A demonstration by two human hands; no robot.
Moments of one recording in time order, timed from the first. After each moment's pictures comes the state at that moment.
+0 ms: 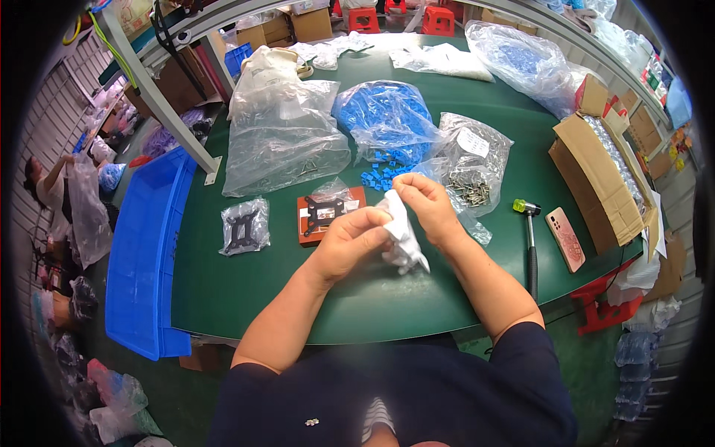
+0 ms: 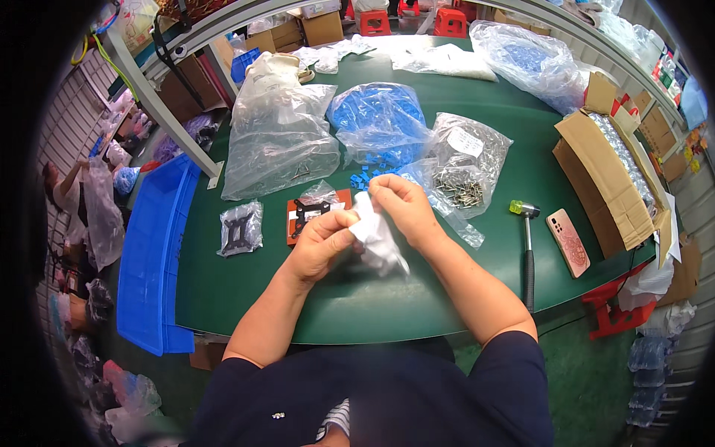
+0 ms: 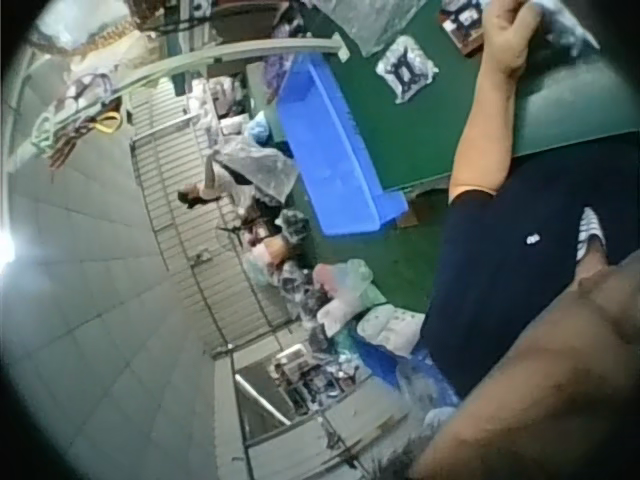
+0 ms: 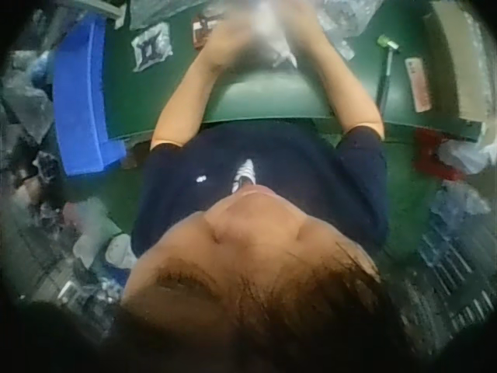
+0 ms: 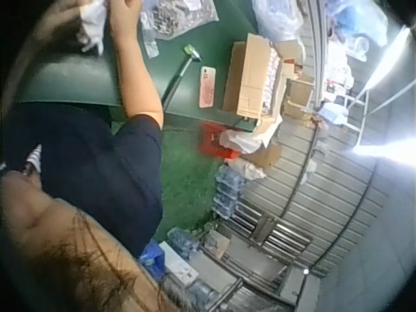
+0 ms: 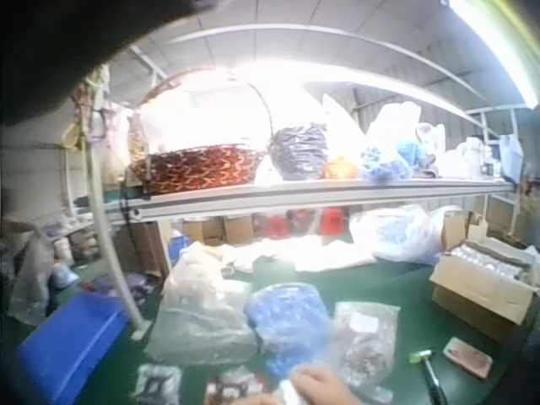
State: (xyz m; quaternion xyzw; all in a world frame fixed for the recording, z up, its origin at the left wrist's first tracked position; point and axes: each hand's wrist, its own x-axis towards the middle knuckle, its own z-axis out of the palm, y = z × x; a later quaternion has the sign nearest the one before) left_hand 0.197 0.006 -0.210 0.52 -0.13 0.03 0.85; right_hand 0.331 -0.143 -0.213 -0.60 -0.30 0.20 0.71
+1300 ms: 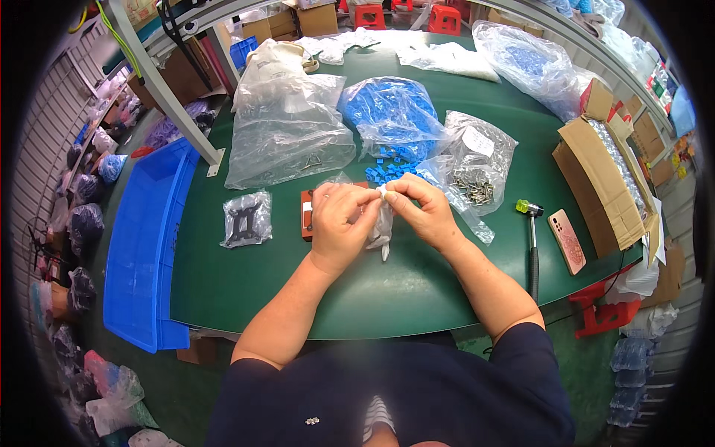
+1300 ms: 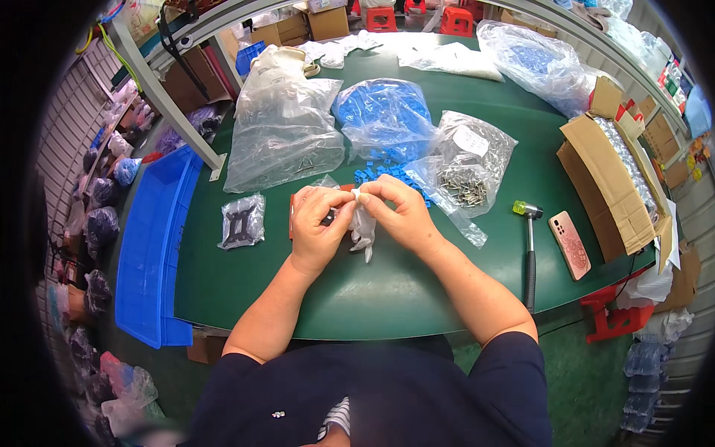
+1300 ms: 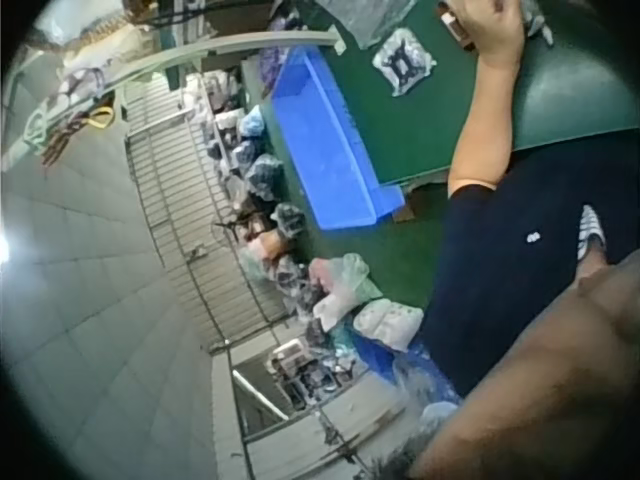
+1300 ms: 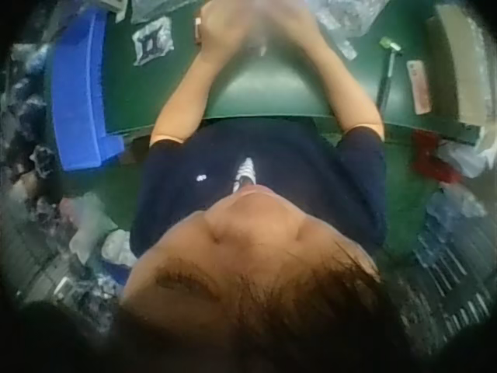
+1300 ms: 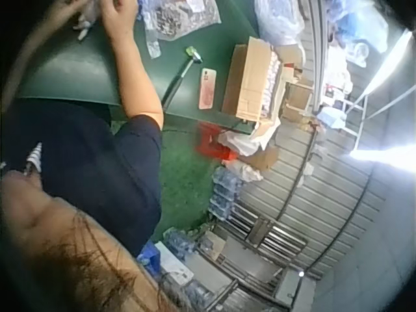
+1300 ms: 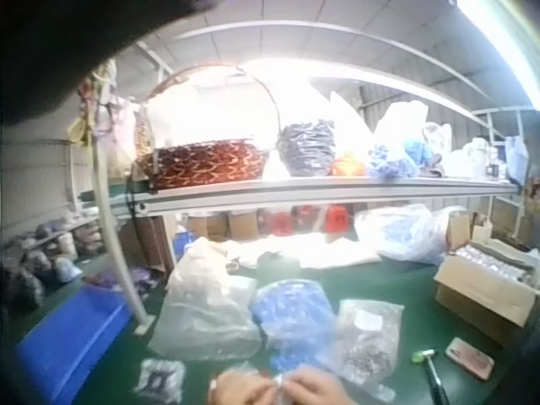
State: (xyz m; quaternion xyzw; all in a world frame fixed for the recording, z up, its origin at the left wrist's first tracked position) left_hand 0.211 0.007 -0.196 0.84 -0.04 0.45 0.30; right_hand 0.321 -0.143 -0.202 -0.64 -0.45 0.10 0.62
